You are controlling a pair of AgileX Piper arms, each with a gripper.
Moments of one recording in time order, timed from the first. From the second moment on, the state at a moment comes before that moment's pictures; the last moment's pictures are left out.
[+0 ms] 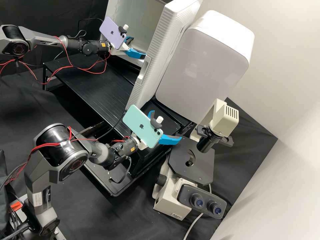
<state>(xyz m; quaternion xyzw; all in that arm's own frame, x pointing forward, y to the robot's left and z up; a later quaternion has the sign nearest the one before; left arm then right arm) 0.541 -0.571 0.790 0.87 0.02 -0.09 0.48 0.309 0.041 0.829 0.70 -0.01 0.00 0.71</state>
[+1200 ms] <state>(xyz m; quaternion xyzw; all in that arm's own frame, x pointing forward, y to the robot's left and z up) 0.513 -0.571 0.793 0.88 0.02 -0.11 0.46 0.309 0.041 0.829 0.70 -0.01 0.00 0.71</state>
